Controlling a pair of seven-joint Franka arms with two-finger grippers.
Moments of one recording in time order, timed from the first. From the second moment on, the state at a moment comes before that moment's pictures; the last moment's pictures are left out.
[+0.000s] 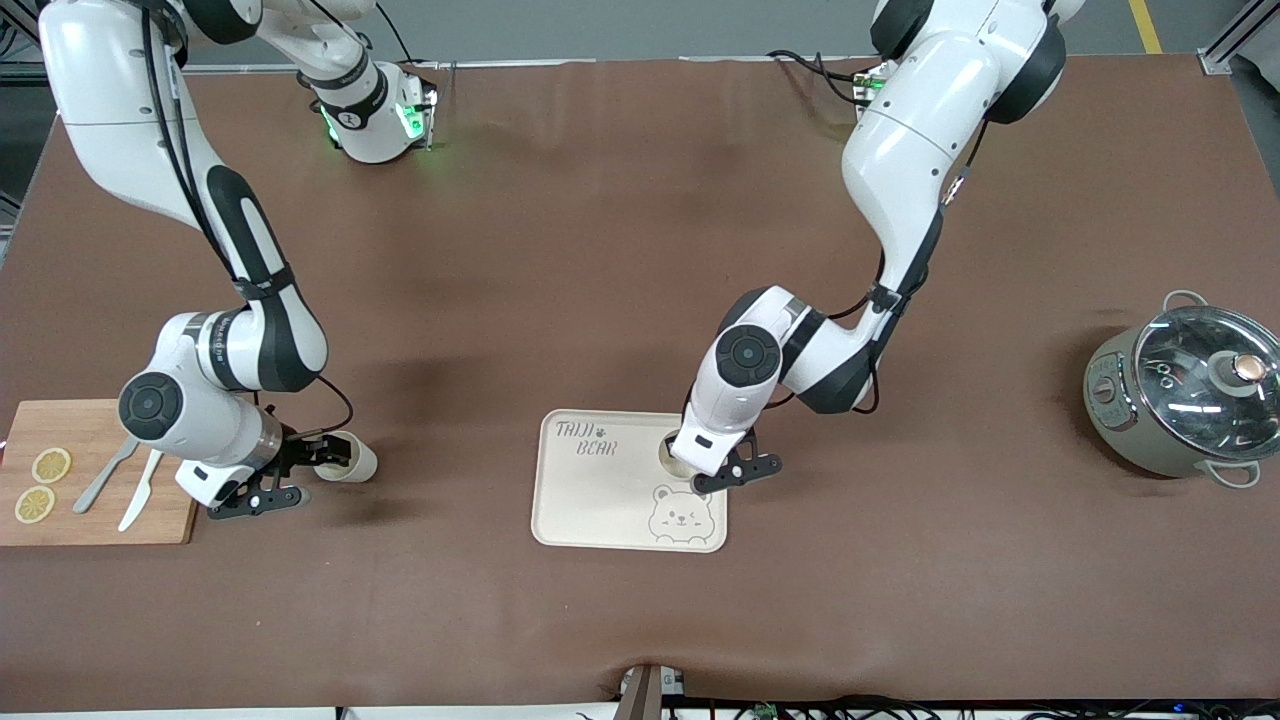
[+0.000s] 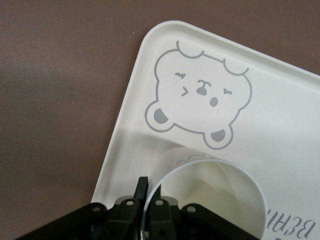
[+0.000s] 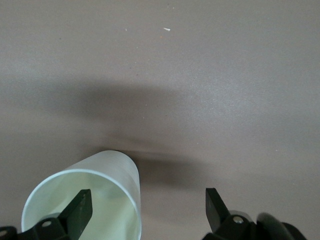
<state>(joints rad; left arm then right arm) -0.47 0.92 -0.19 -1.26 0.17 2.31 -0.95 0.04 0.63 -0.02 -1.71 0.02 2.36 -0.17</state>
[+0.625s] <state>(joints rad) -0.48 0.87 -0.19 -1.22 0.17 2.10 -1.02 0.04 0.64 -0.02 -1.73 0.02 2.38 -0.17</state>
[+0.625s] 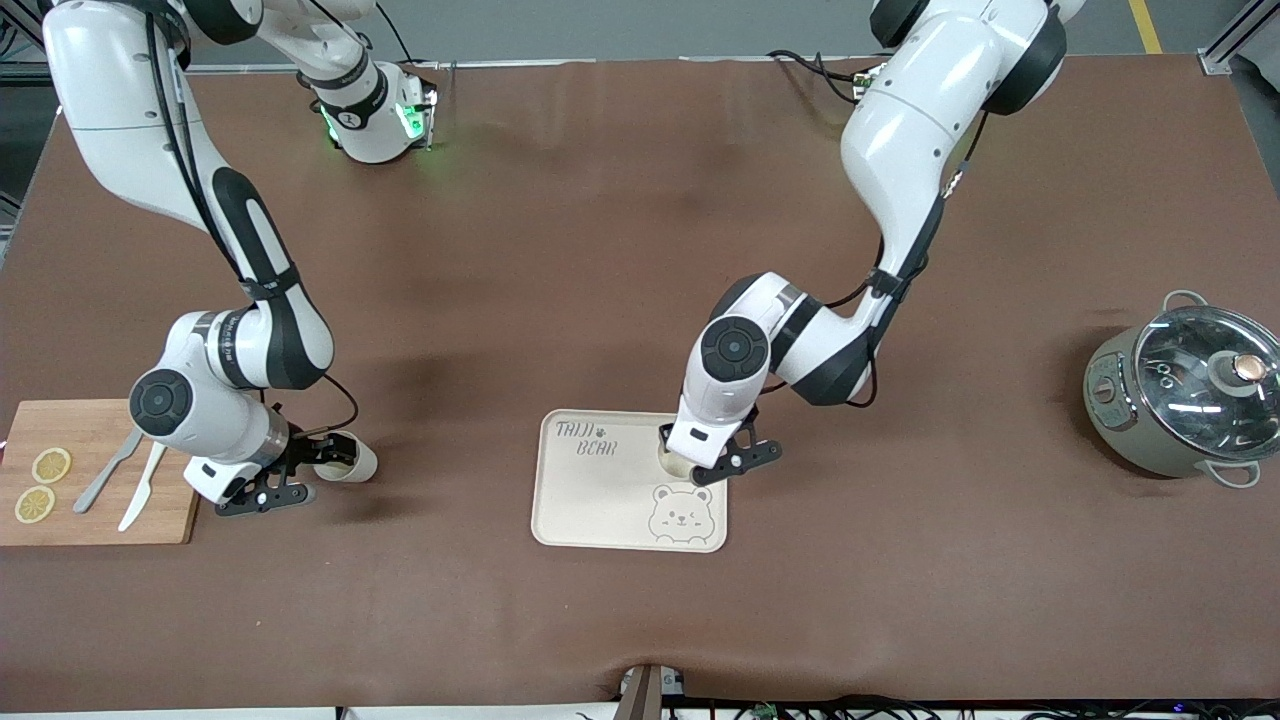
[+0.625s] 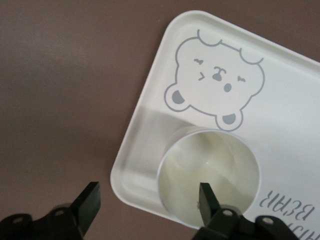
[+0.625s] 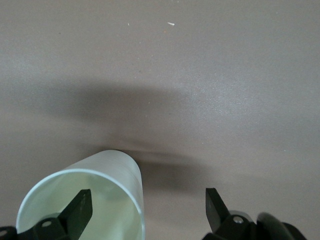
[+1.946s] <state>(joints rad) -0.05 0.50 -0.19 -1.21 0.07 1.61 -0.45 0.04 0.63 -0.01 -1.74 0.02 2.39 -0.17</state>
